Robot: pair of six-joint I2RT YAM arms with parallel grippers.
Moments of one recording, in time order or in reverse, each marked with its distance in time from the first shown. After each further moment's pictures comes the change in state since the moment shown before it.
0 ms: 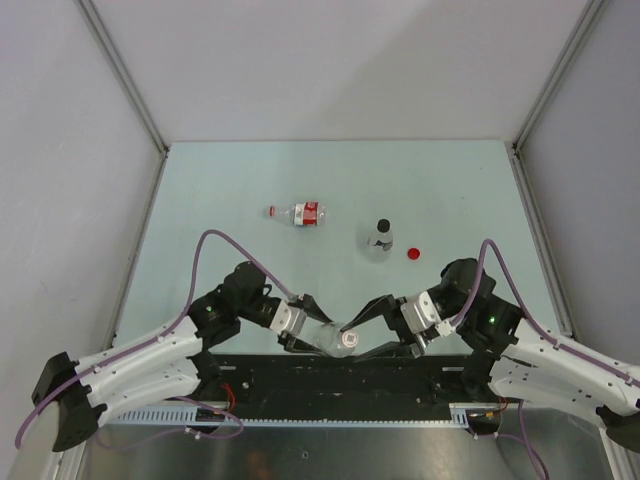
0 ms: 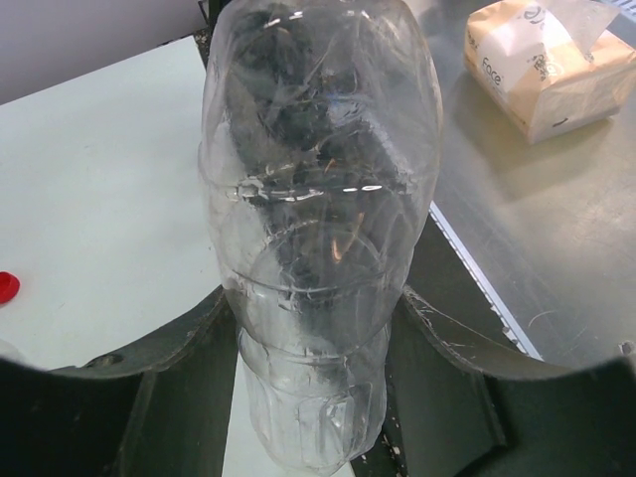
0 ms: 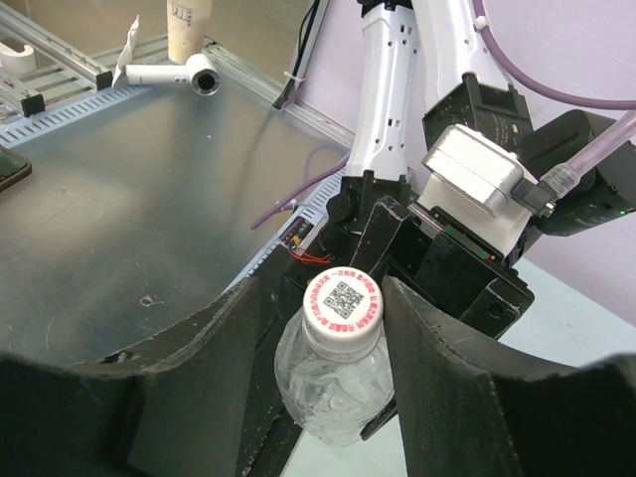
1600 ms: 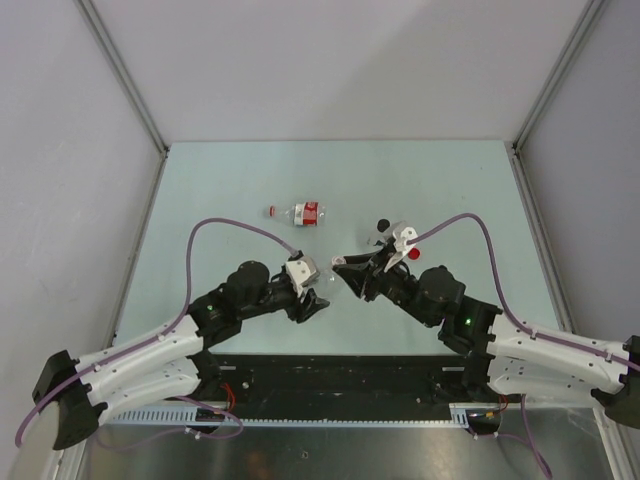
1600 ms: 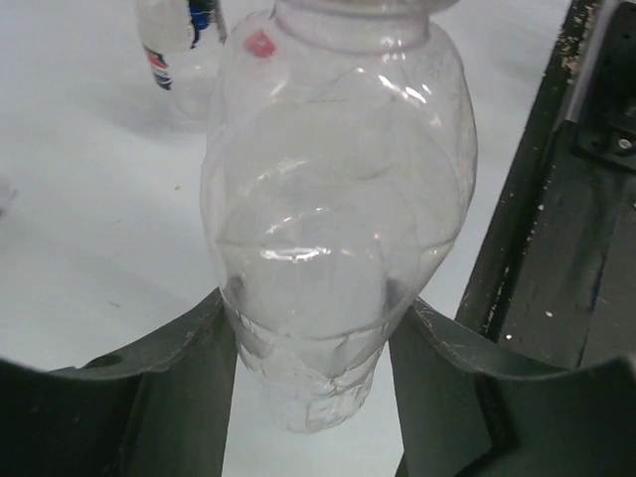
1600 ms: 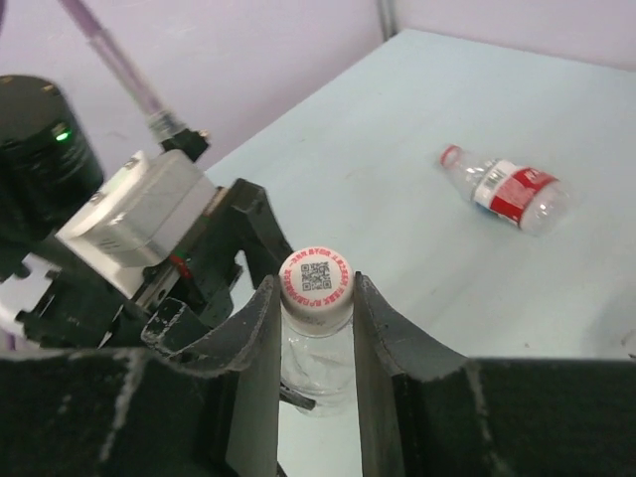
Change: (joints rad) left arm -0.004 0.011 0.018 -0.051 -0.773 -0.352; right arm 0.137 0.125 -0.024 0.086 1.267 0.556
